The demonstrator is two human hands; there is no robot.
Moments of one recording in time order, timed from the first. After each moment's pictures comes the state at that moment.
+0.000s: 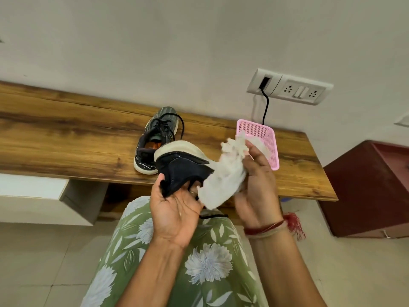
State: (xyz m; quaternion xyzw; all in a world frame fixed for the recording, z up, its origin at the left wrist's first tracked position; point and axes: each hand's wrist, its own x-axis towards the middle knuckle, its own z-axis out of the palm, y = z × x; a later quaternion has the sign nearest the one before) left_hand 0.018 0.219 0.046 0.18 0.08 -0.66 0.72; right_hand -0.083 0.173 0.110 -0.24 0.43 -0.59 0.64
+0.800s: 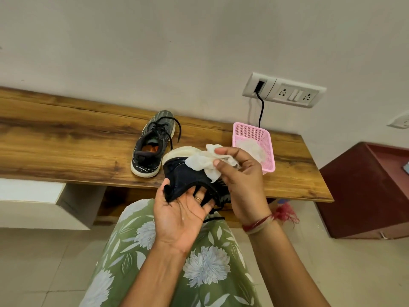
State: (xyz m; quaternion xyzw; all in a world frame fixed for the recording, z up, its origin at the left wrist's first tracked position) left_hand 0.008 0.218 0.044 0.16 0.07 -0.70 0.69; right_hand -0.083 0.168 0.102 -0.48 0.47 -0.51 0.54
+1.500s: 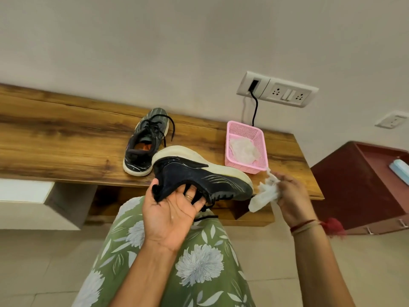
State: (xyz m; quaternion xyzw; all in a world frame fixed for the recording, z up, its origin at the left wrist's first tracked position) left_hand 0.013 0.220 0.043 0.12 0.09 -0.71 0.69; right_hand -0.211 0.138 0.071 -0.32 0.68 -0.45 0.49
